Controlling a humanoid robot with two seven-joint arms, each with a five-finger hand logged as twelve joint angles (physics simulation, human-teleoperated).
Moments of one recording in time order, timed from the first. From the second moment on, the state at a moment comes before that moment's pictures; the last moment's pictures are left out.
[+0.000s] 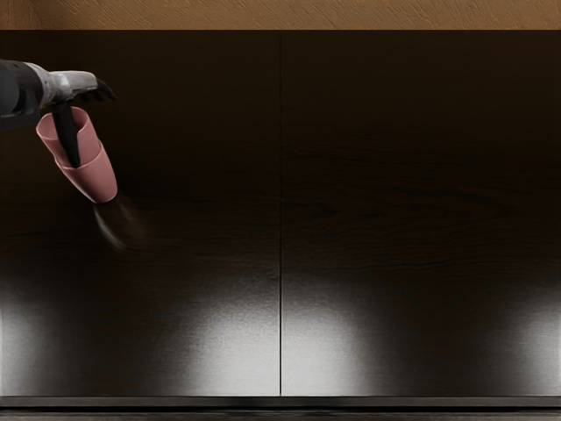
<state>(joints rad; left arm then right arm) -1.29 0.70 -0.26 -1.22 1.14 -0.37 0.61 -0.04 0.00 0.19 0.27 -0.12 -0.29 -0.15</state>
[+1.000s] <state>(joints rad) -1.05 0.99 -0.47 -1.28 -0.29 -0.61 0.61 -0.04 0.00 0.19 0.27 -0.12 -0.29 -0.15</state>
